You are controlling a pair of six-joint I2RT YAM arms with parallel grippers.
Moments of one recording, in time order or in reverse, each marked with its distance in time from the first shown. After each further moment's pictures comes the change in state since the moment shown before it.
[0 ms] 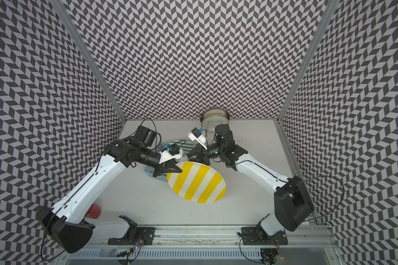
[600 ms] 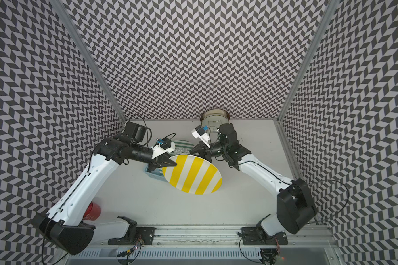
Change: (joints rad) left arm 0.133 -0.020 0.050 -0.027 0.040 0.058; right arm -0.034 -0.034 -0.022 0.017 0.042 -0.007
